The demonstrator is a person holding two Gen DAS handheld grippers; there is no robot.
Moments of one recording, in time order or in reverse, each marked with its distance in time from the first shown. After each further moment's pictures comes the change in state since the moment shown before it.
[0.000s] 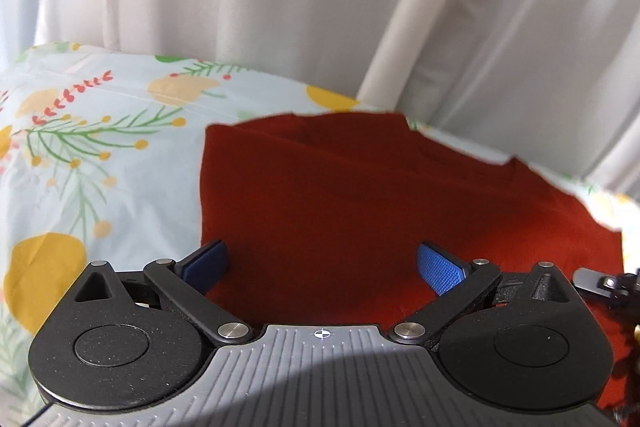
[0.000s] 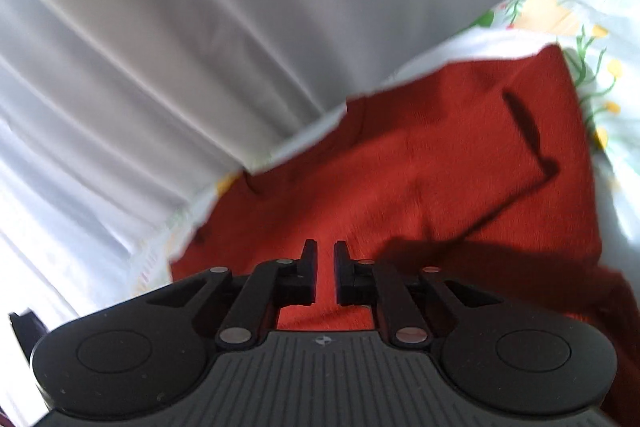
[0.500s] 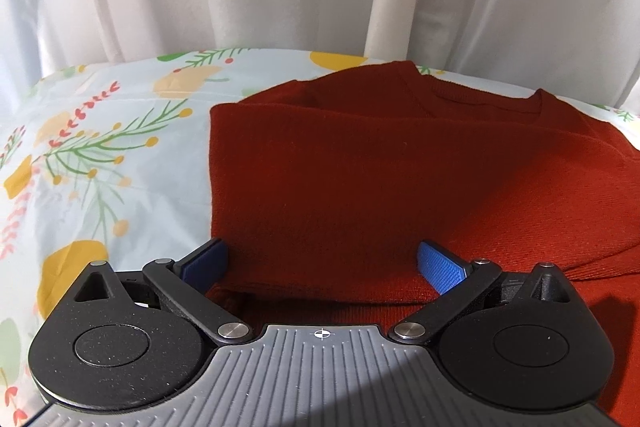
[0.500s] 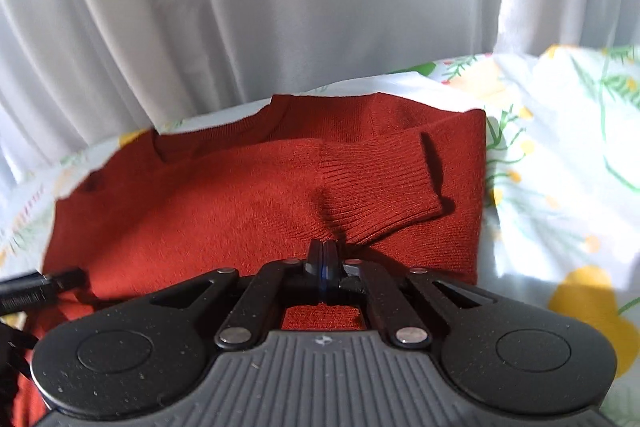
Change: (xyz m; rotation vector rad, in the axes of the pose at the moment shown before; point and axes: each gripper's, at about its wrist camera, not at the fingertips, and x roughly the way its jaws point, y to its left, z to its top) left arm 0.008 -0.018 -0.007 0.137 0.078 0.140; right arm -0.019 0.013 -0.005 -0.271 -0.026 -0.346
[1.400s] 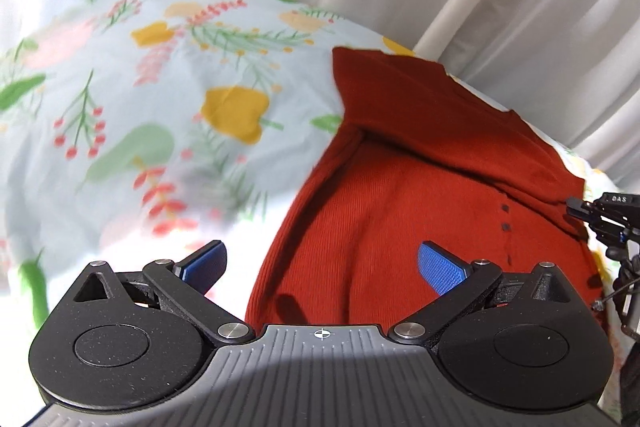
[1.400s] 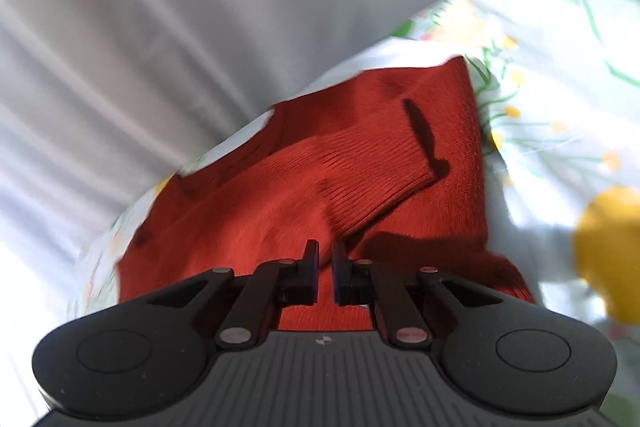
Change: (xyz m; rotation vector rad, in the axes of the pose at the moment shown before) left arm -0.161 0.118 -0.099 -0.308 0.085 -0.164; right arm -0.022 -0.040 0.002 0.300 0.054 0.217
